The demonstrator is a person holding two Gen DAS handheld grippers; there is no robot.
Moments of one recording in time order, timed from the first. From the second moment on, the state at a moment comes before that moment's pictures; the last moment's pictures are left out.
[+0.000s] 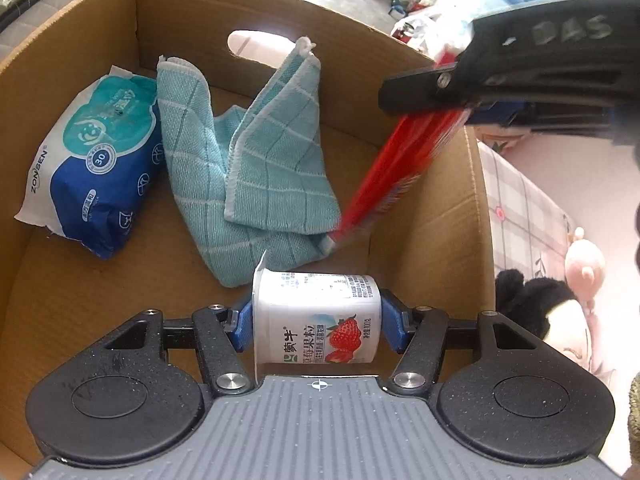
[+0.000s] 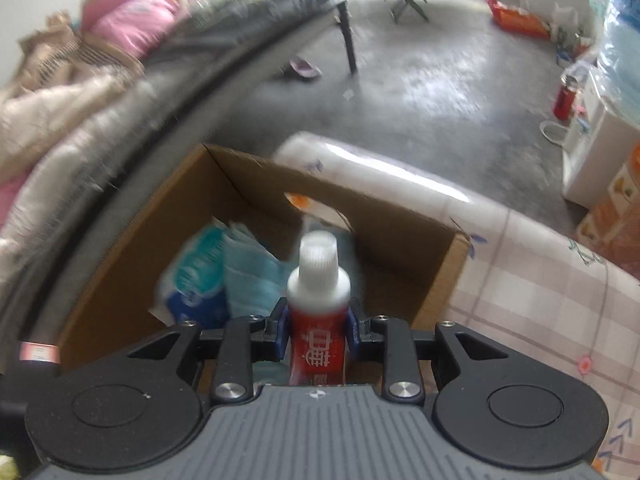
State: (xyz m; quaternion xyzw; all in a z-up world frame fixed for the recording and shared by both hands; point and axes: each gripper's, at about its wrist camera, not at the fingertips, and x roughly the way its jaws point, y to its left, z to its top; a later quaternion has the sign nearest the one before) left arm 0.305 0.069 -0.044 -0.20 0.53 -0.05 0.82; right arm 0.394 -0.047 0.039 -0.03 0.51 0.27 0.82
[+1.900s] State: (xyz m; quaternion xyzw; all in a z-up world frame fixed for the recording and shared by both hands) left arm 0.297 0.078 -0.011 -0.15 0.54 -0.05 0.83; right arm 0.176 -0.241 0.040 0.14 0.35 0.28 0.88
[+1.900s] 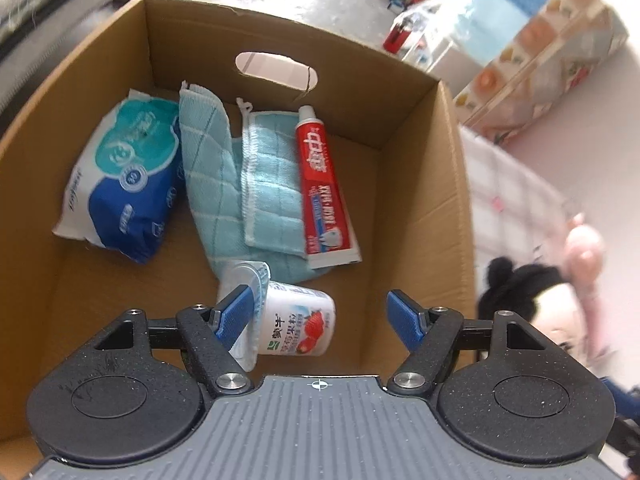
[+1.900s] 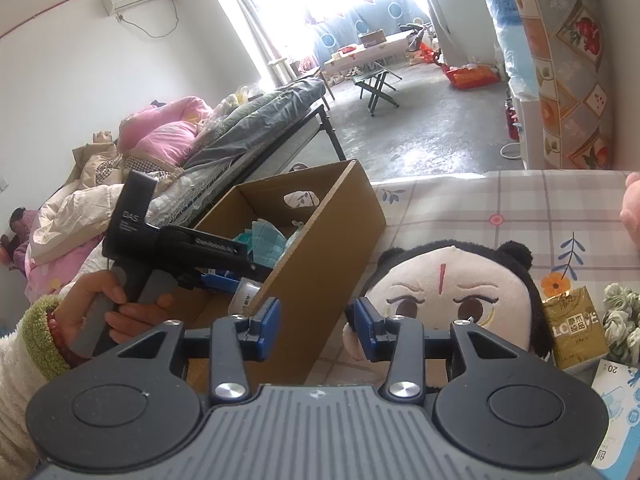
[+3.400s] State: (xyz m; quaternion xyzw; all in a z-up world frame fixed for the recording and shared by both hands) left arm 0.097 0.194 0.071 -0.20 0.21 0.10 0.95; right arm 0.346 0.007 0.043 -0.02 0.50 0.32 0.81
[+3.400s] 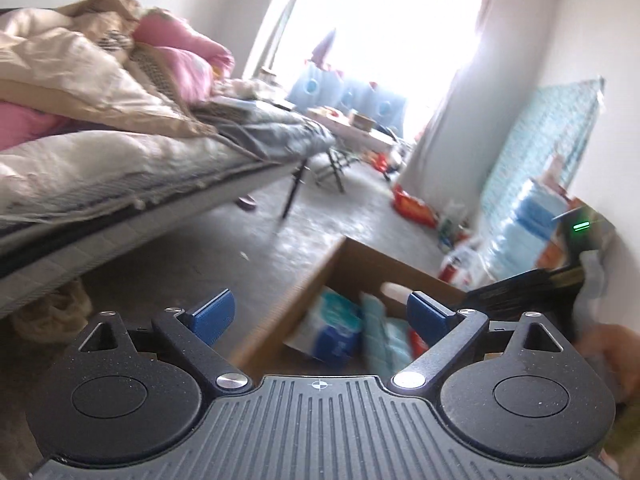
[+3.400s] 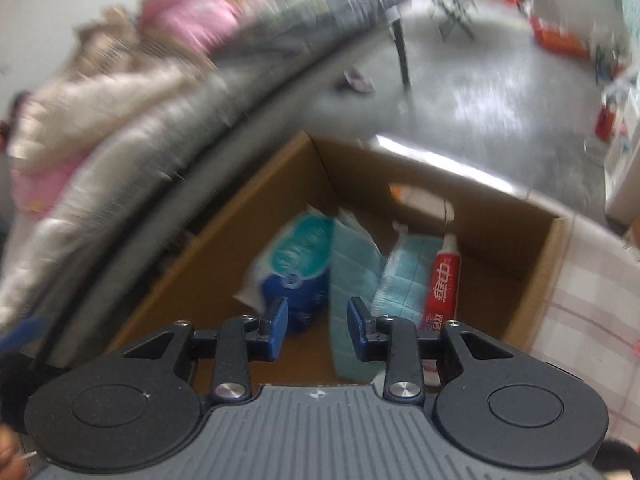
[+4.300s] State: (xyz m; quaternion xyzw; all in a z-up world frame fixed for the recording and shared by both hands) left arm 0.073 0.251 0.051 -0.23 0.19 0.11 0.95; right arm 0.418 0.026 -0.026 -0.08 0.59 0.17 0.79
